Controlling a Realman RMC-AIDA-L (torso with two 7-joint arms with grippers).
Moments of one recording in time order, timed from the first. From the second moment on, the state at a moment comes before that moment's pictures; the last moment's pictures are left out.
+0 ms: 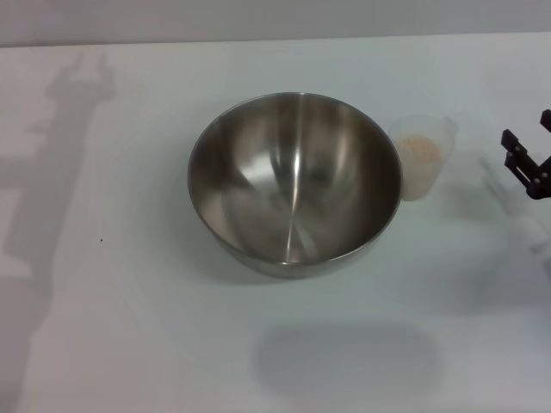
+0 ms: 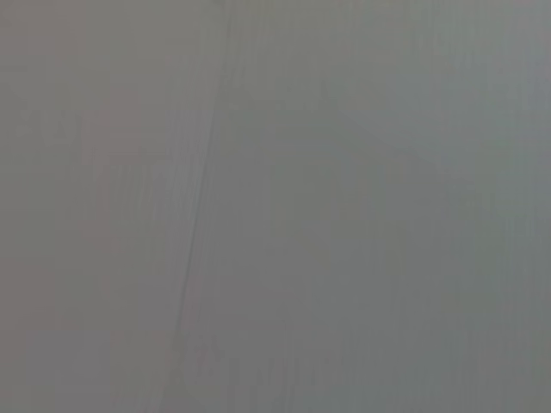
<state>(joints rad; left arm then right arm) -0.44 -2.07 -1.56 -0.62 2.89 0.88 -0.23 0.40 2.07 0.14 -0.17 -1.93 -1.29 0.30</state>
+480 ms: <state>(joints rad) -0.45 -2.07 -1.56 -0.62 2.89 0.88 -0.23 0.44 2.07 0.08 -0.18 -1.93 -1.23 0.30</state>
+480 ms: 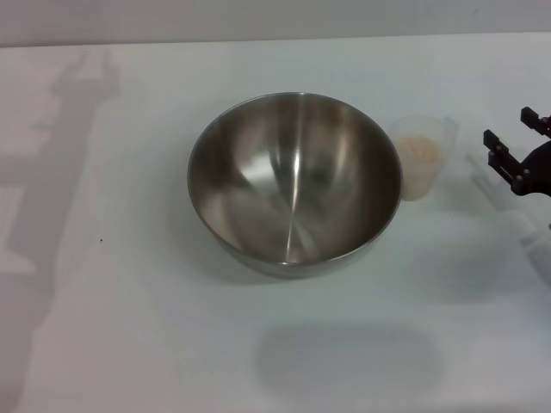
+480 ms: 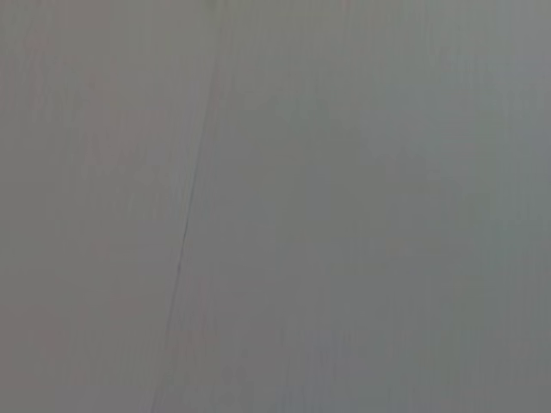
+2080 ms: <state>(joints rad) -0.45 -2.07 -1.56 -0.62 2.88 0.88 -0.24 0.51 2.07 -0.03 -0.18 -1.93 -1.13 0.28</state>
